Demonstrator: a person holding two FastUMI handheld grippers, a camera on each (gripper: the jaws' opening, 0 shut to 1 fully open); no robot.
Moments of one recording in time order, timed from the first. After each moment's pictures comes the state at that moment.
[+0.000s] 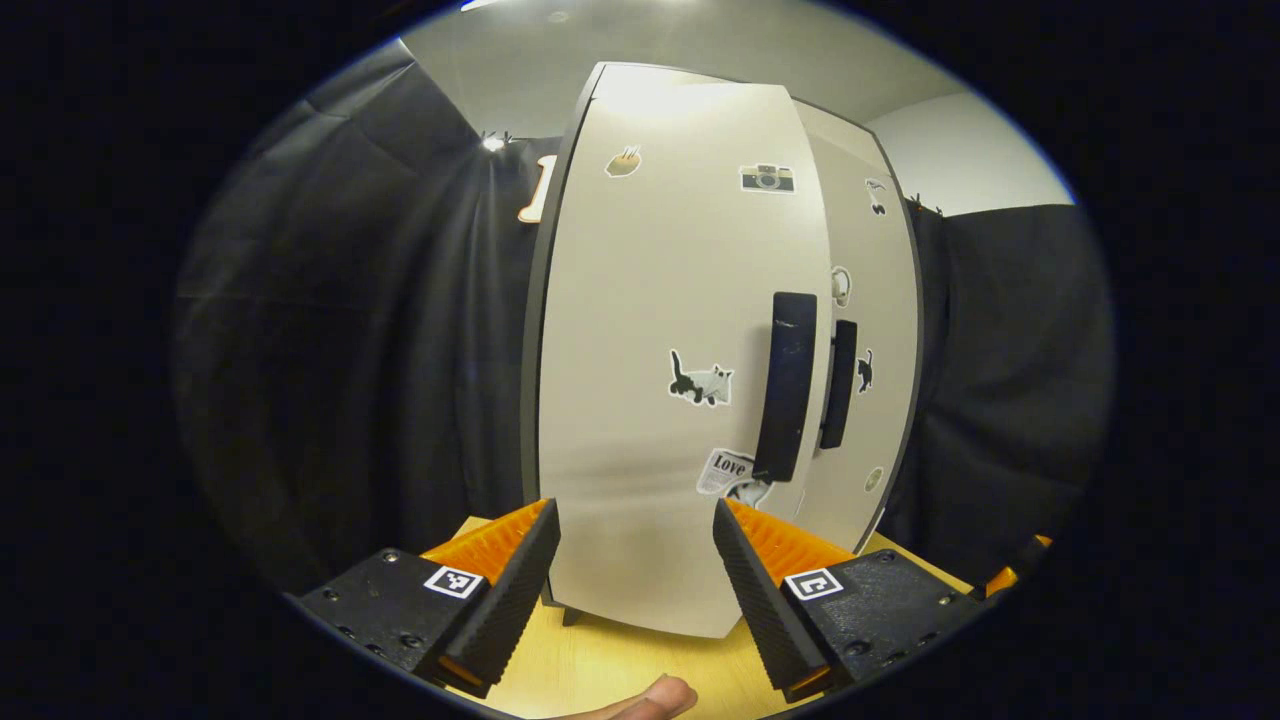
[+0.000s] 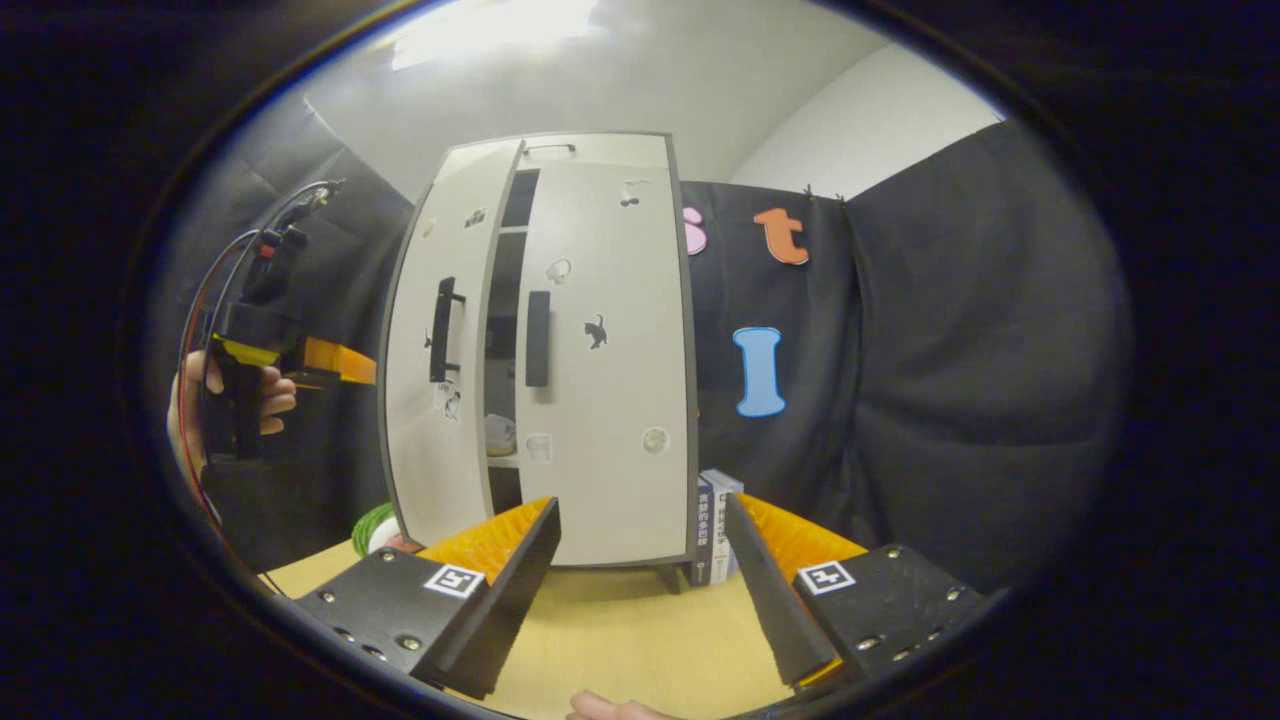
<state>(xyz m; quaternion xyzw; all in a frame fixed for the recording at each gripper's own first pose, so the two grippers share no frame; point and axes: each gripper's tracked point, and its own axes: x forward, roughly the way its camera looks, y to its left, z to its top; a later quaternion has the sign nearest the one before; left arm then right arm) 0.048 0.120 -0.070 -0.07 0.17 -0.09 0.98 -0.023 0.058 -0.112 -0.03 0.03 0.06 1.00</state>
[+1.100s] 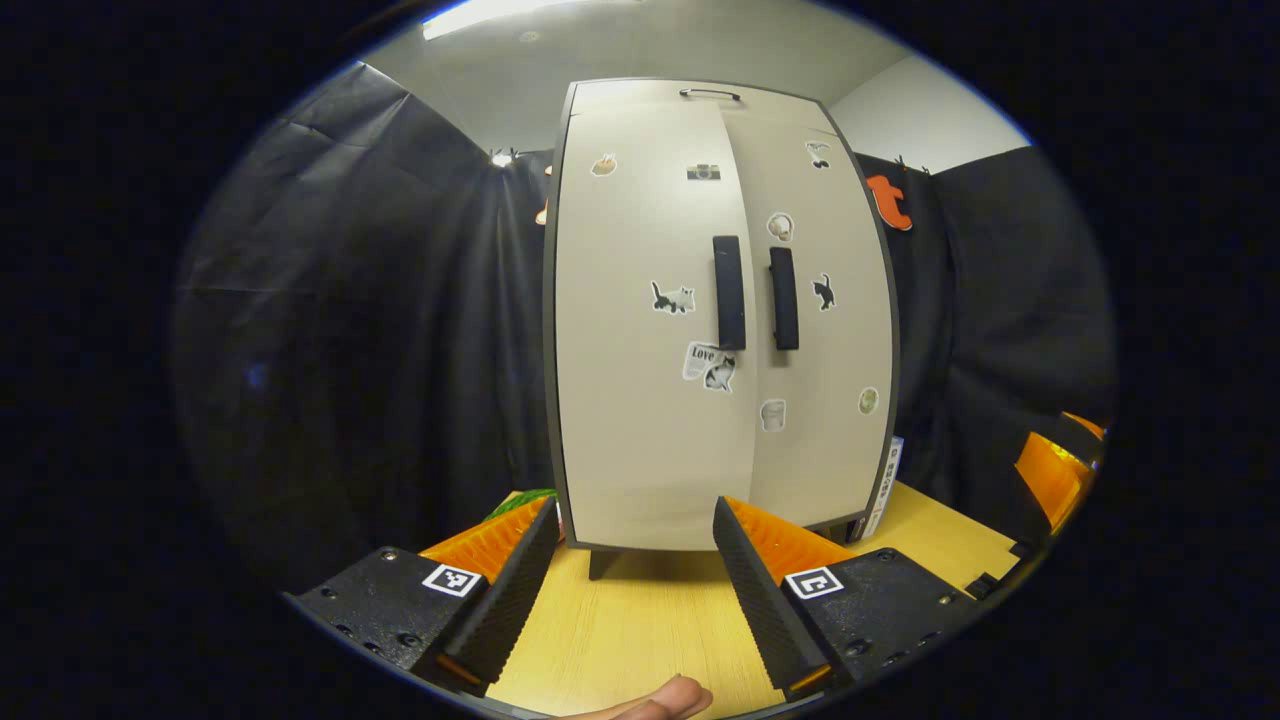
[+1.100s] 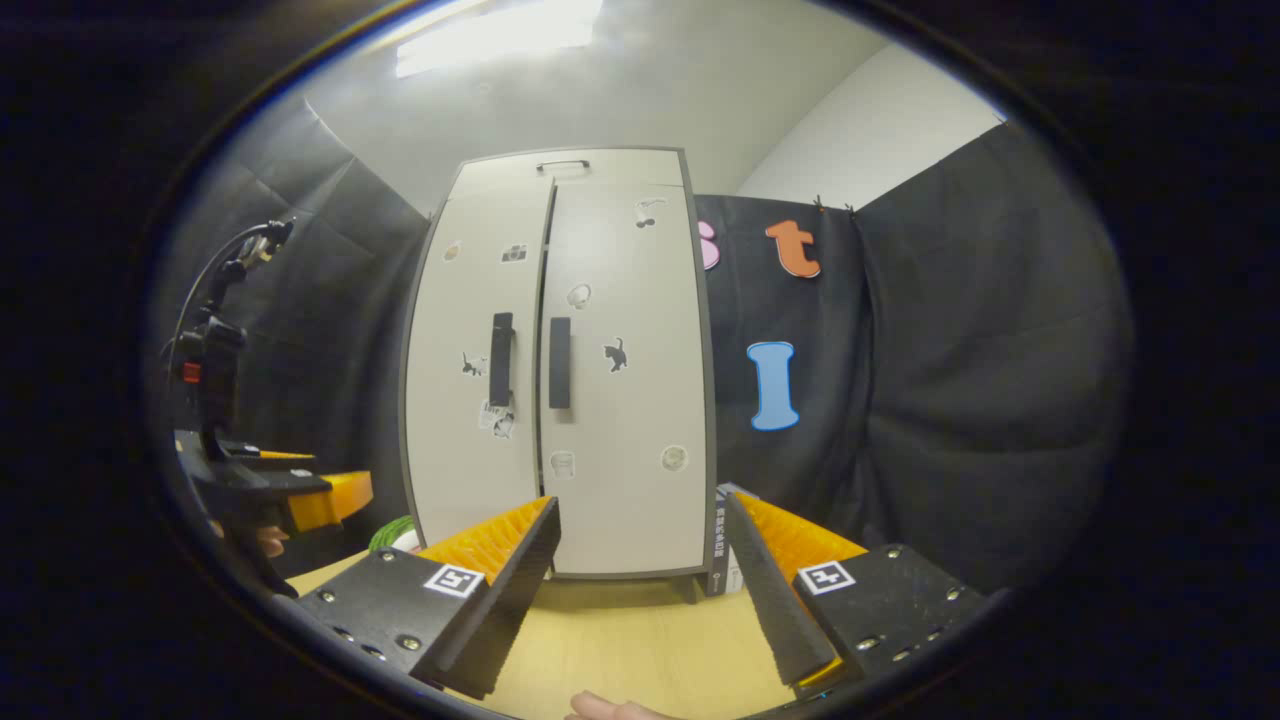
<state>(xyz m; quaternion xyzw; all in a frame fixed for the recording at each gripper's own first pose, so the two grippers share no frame) -0.108 0.107 -0.100 0.01 0.18 -0.04 0.98 -0.032 0.081 -0.097 -0.02 0.02 0.08 1.00</state>
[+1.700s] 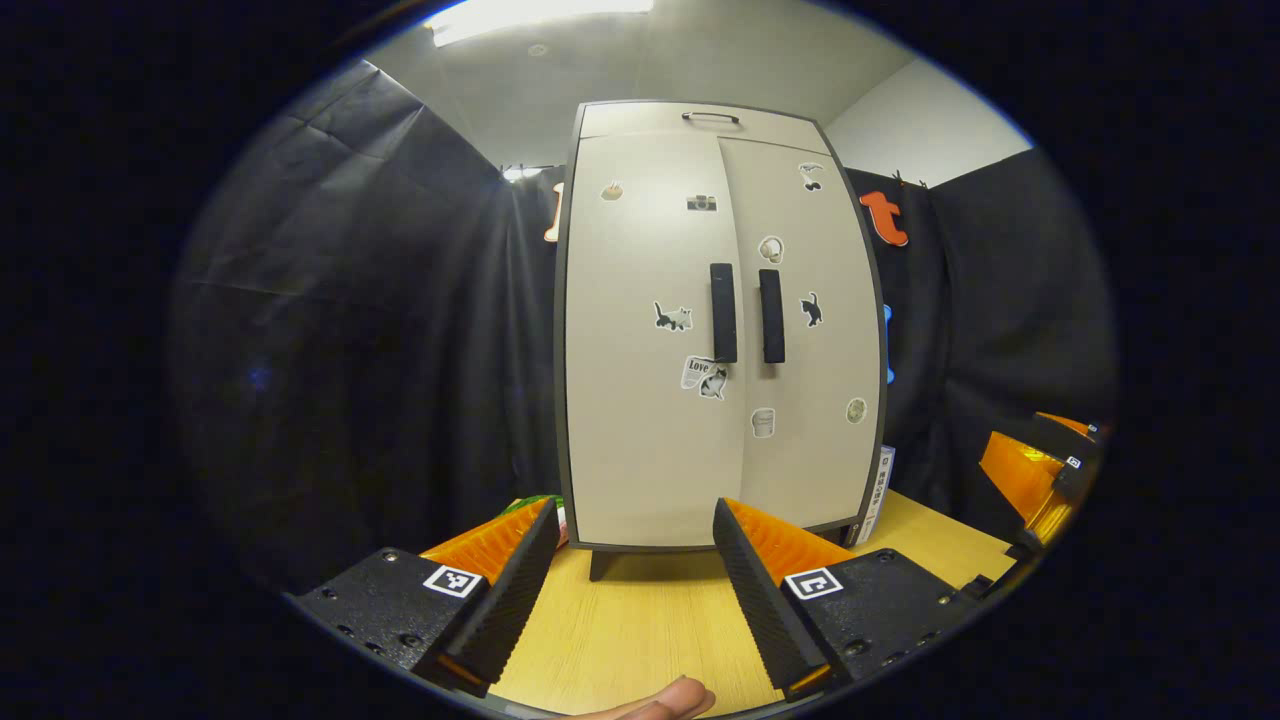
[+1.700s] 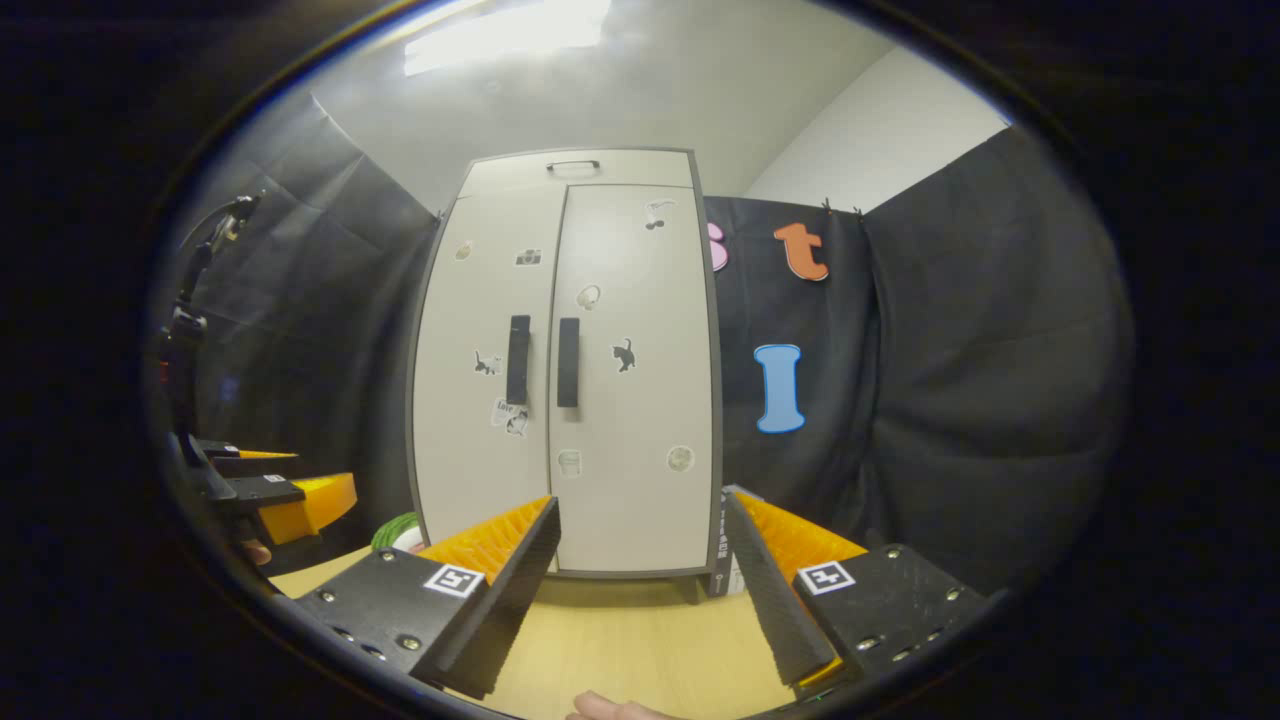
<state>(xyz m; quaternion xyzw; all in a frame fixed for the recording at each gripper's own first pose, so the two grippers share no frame) -0.136 0.117 -0.078 0.00 0.14 -0.02 0.99 -0.033 0.086 -0.100 -0.03 0.02 0.09 1.00</state>
